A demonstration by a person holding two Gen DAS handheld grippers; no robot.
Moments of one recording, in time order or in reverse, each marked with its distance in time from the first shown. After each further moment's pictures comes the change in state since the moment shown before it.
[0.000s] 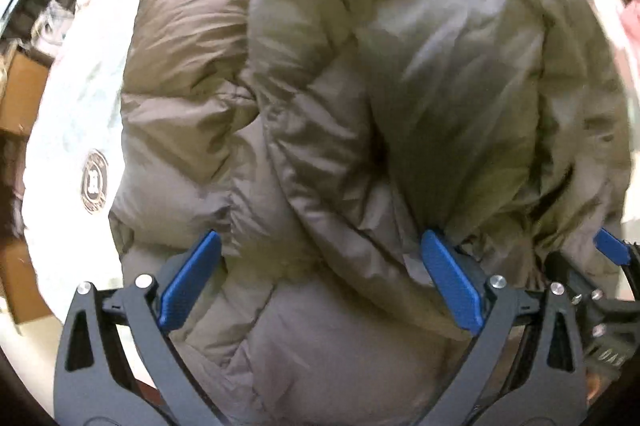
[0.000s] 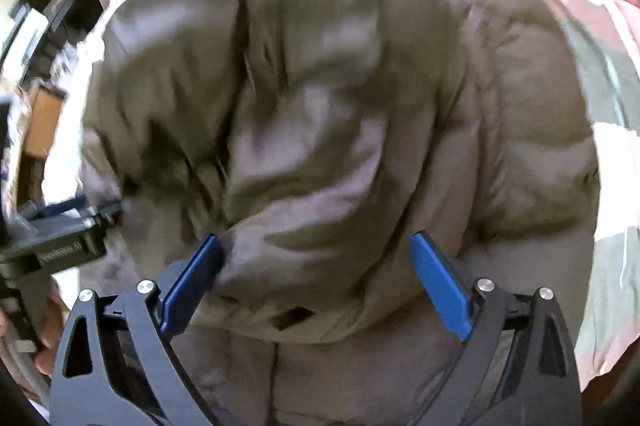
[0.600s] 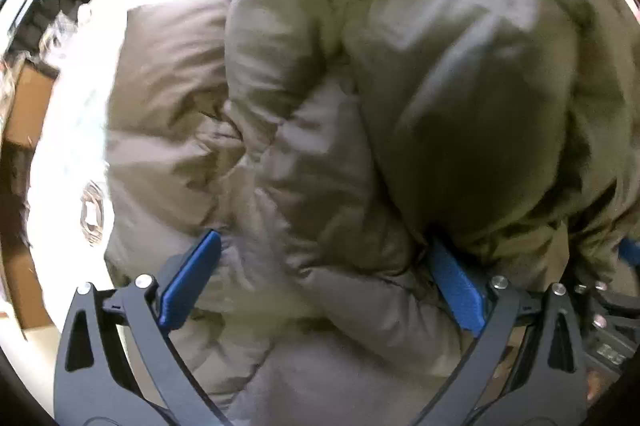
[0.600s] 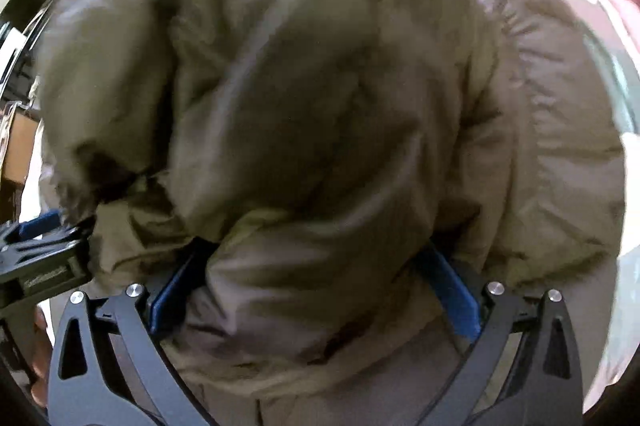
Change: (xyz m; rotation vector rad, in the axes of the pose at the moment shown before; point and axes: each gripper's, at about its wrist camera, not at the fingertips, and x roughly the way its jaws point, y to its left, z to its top) left arm 0.008 -0.020 0.032 0.009 -0.061 0.055; right arm 0.011 -0.002 0.012 0.028 -0.144 -0.043
